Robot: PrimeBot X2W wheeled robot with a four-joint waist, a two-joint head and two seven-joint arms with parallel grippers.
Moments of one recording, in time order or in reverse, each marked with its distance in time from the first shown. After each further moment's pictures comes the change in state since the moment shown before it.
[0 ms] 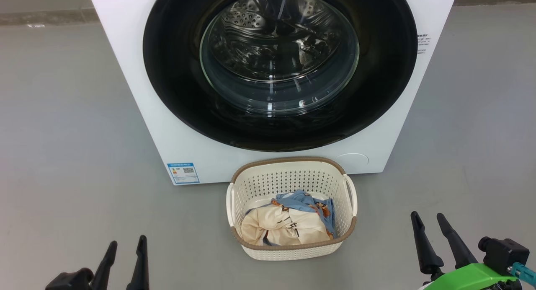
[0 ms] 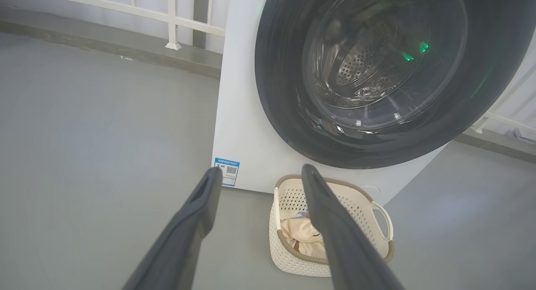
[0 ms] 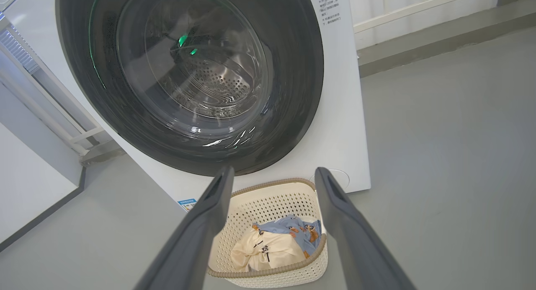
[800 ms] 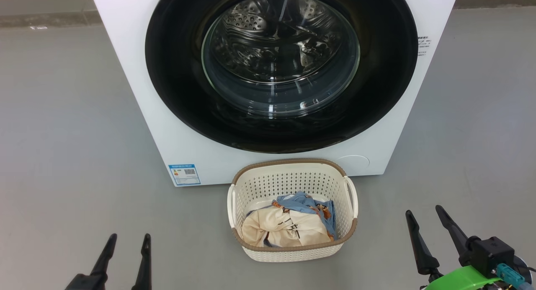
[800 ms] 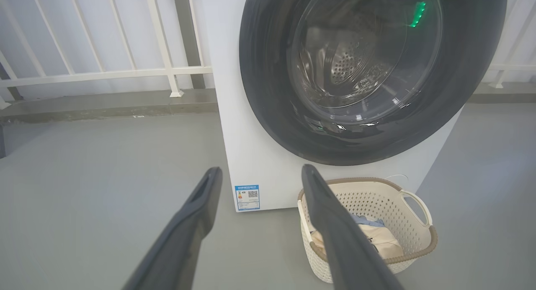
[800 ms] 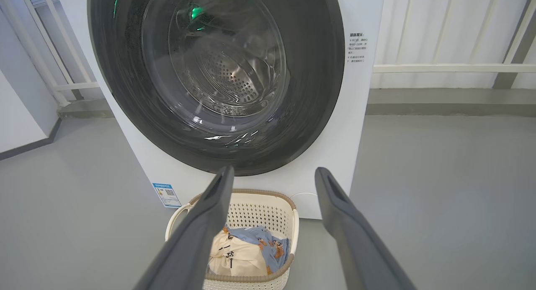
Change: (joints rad) left arm 0.020 0.001 0.010 -0.042 0.277 -0.001 -0.070; right arm 0.000 -0.020 0.009 -0.024 -0.270 0.000 -0.067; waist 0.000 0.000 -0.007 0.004
